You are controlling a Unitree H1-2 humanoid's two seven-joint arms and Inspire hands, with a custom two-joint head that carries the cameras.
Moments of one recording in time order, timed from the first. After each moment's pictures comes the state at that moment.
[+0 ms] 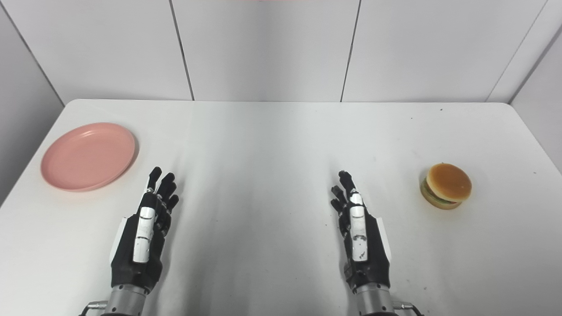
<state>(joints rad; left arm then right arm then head) 0.13 -0.08 -0.10 -0.35 -0.05 0.13 -0.05 0.18 0.08 0.05 -0.41 0.09 0.16 -0.02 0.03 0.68</state>
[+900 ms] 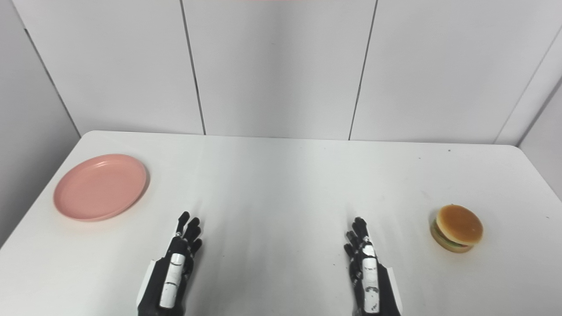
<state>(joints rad) 0.14 -0.09 -0.16 -0.18 0.01 -0.05 -0.03 0.18 0.07 -0.01 -0.26 0.14 0.00 0.07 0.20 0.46</state>
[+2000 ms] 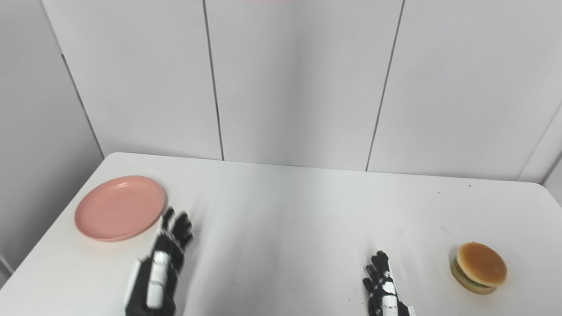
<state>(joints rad) -0.02 -0.09 -0.01 -0.28 -0.07 -0.07 0.01 0.18 0.07 -0.03 -0.23 0.13 0.00 0.08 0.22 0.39</state>
